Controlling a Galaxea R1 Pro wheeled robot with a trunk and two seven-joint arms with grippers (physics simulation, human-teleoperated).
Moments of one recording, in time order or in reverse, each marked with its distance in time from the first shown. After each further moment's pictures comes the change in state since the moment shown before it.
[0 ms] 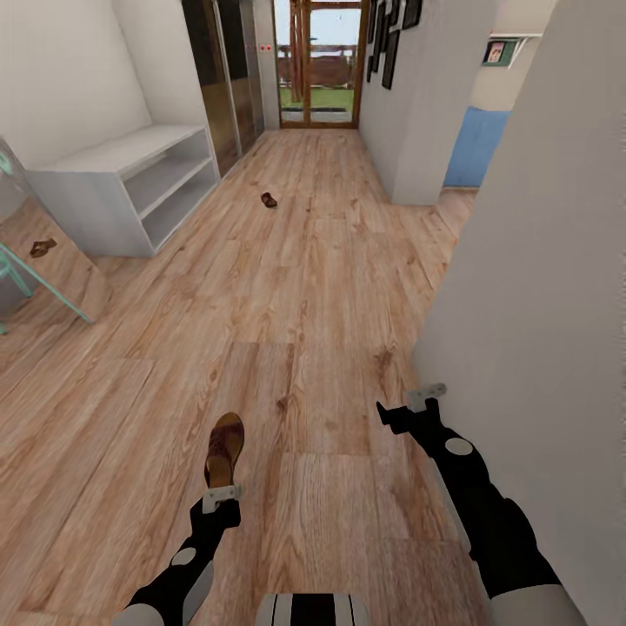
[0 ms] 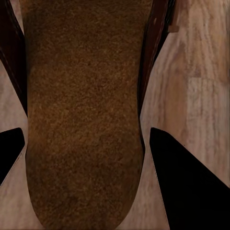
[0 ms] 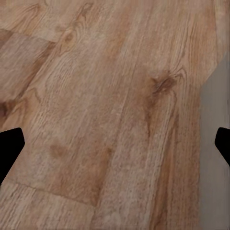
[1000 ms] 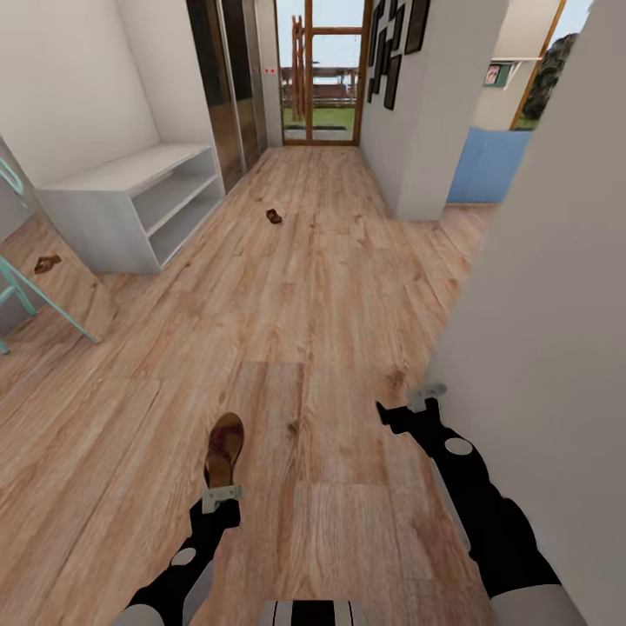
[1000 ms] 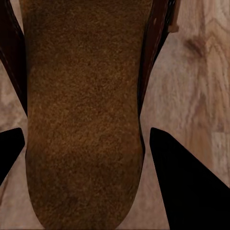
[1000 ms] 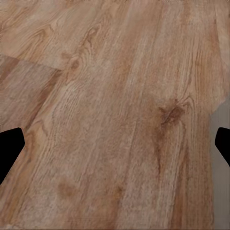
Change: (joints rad) left arm 0.001 0.000 0.002 -0.002 0.000 -0.001 0.001; right arm 0.000 0.001 0.000 -0.001 0.000 0.000 0.000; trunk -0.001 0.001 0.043
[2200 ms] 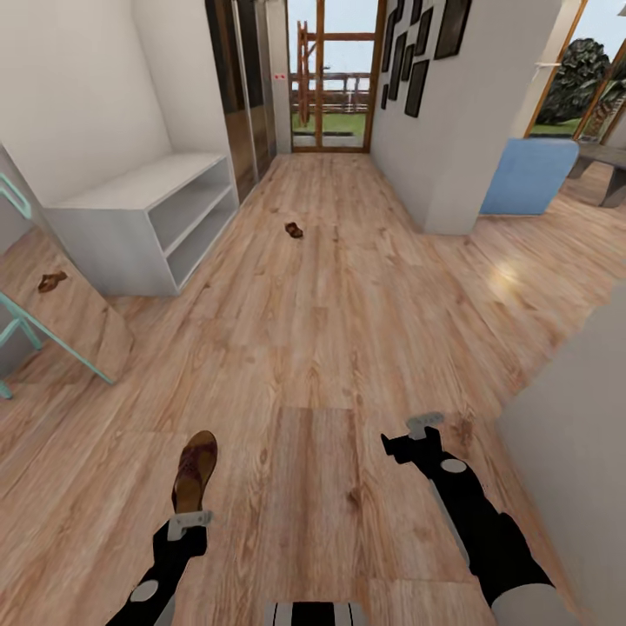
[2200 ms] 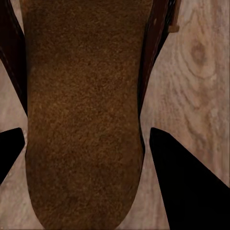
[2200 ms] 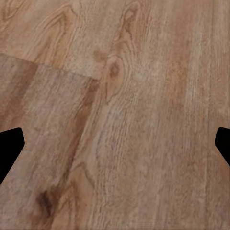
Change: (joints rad) left arm 0.115 0.095 -0.004 -0.085 -0.011 0.009 -0.005; right arm 0.001 -0.015 -0.009 0.223 0.005 -0.034 -0.012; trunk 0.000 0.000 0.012
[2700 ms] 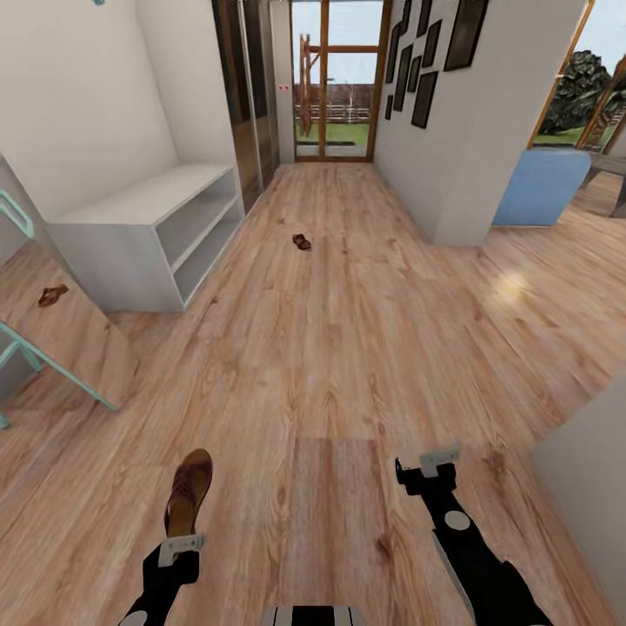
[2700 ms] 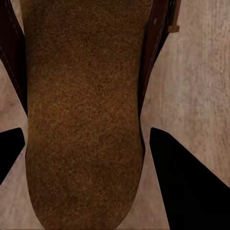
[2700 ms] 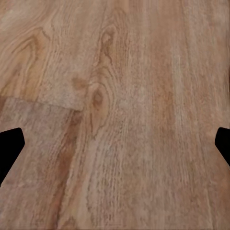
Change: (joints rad) left arm 0.067 0.012 -0.004 -0.002 0.009 -0.011 -0.004; right arm 0.085 0.001 -0.003 0.199 -0.001 -0.343 -0.219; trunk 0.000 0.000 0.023
